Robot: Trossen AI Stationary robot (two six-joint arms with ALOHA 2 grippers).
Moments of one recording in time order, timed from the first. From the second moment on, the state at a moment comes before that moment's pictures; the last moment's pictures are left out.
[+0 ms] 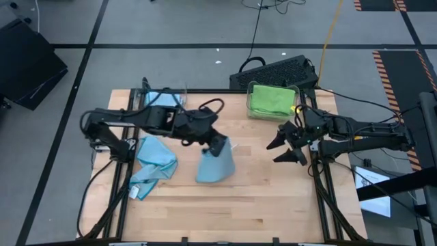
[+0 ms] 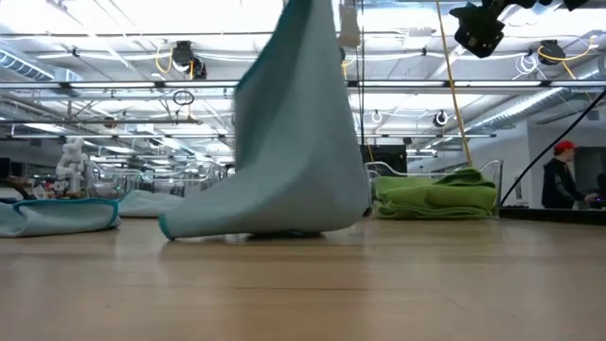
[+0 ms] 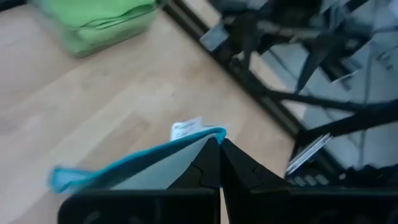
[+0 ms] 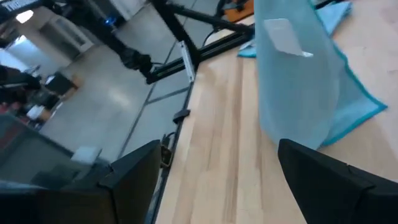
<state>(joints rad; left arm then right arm) -0.12 1.66 1.86 -0.87 -0.18 -0.84 -0.06 0.72 0.70 -0.34 -0.48 0.43</state>
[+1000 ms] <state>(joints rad) -0.07 2.03 2.35 -0.80 -0.17 -0.64 -0.06 0.58 0.70 -0.34 -0.58 0.35</state>
